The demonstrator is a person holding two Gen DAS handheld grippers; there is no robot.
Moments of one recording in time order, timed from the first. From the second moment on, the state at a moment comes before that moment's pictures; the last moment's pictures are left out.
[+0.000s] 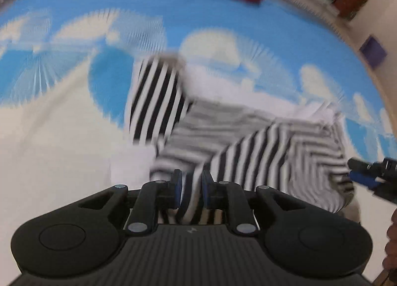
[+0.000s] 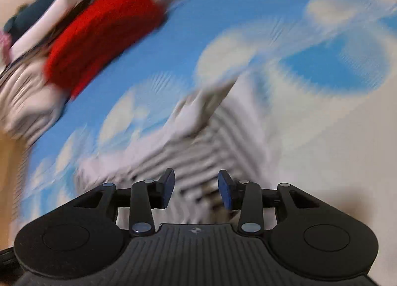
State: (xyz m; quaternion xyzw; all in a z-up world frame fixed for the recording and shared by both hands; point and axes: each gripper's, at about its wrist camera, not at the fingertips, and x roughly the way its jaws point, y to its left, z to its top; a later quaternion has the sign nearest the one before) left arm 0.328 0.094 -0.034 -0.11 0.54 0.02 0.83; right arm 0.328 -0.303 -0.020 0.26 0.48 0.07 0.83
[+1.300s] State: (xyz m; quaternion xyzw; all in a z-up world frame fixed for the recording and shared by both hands) left arm 0.059 0.111 0.012 -0.03 0.44 0.02 0.89; right arm 0.081 -0.335 0.012 0.11 0.42 -0.03 0.90
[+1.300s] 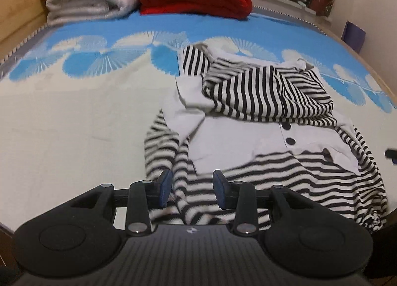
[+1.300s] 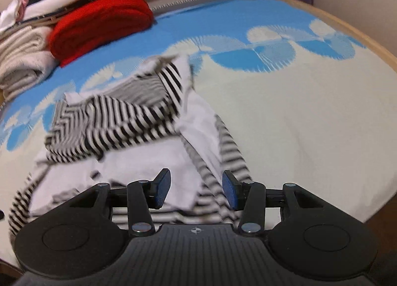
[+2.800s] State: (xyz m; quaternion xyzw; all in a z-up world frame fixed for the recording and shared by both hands) left arm 0.063 0.138 -0.034 -0.16 0.52 0.06 0.84; right arm 0.070 -0.371 -0.028 0.14 0.48 -0.04 0.87
